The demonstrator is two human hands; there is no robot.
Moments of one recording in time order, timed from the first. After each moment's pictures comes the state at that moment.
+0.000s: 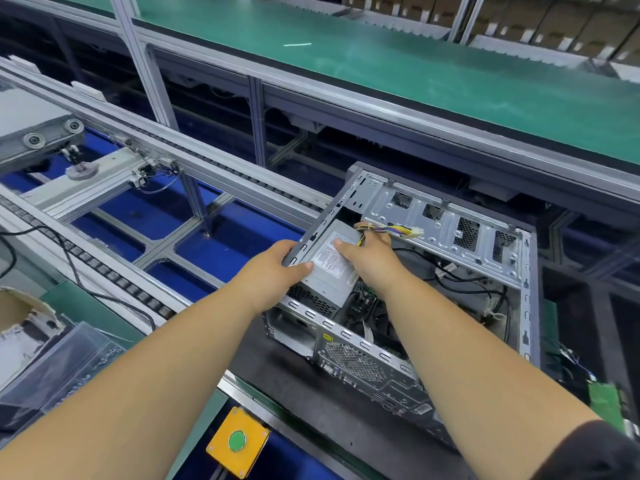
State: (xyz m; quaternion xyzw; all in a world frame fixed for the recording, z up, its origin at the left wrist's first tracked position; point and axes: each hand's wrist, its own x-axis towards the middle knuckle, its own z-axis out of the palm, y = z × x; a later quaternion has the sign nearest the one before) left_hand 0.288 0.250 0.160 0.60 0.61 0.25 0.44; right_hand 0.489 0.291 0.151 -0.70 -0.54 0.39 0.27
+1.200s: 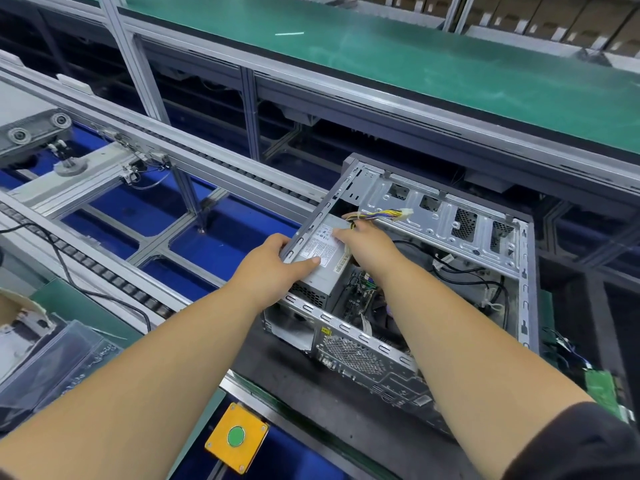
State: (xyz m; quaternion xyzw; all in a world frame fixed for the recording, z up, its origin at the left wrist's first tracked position) left_hand 0.298 0.246 0.163 0.59 0.65 0.26 0.40; right_hand 0.488 0.296 0.158 -0.68 -0.53 0.43 0.26
